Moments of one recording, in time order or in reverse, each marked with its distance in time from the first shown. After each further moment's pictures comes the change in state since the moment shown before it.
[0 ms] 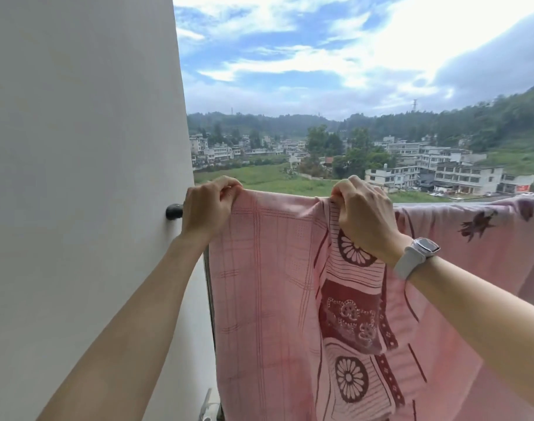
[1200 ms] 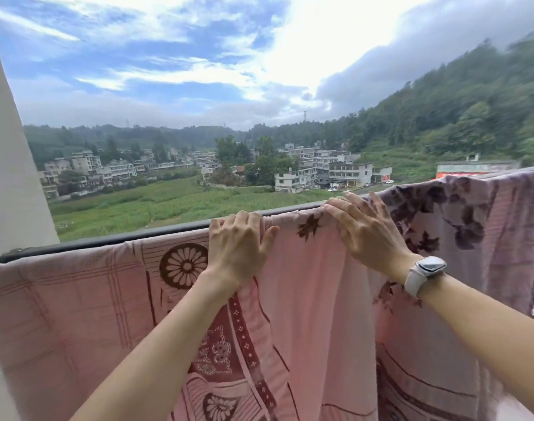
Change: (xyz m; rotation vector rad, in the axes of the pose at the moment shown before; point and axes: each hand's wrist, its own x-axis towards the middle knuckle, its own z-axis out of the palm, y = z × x) left_hand -0.045 0.206 0.135 0.133 -0.377 0.345; right_hand -0.091 0.195 -0.120 -0.423 -0.171 0.031
